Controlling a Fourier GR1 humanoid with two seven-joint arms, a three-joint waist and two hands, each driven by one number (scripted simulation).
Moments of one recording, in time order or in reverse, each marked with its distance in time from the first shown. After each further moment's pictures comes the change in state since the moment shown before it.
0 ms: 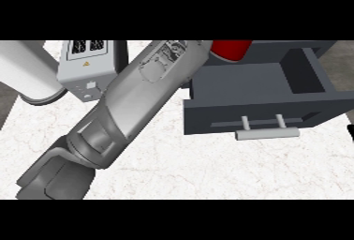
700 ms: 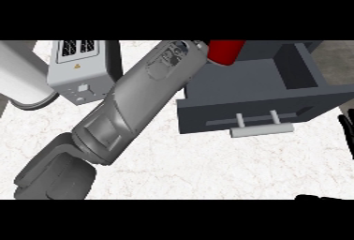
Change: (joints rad) left arm -0.033 0.000 -0.141 0.170 0.141 0.060 -0.113; right arm -0.069 -0.015 0.006 0.069 0.022 -0.001 -0.013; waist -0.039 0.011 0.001
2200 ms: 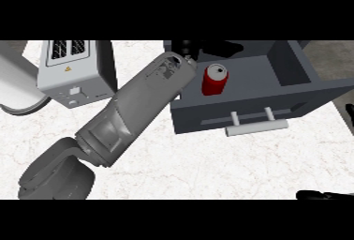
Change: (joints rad) left arm 0.065 0.000 -0.168 0.078 0.138 0.163 -0.125; right arm -0.067 -0.044 0.009 -0.037 0.043 -0.002 0.009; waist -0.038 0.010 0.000
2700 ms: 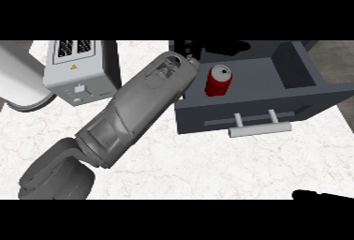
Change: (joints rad) left arm 0.007 0.000 0.019 -0.040 0.087 0.006 -0.030; right arm -0.013 -0.076 0.054 -0.064 0.214 0.010 -0.081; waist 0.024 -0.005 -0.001
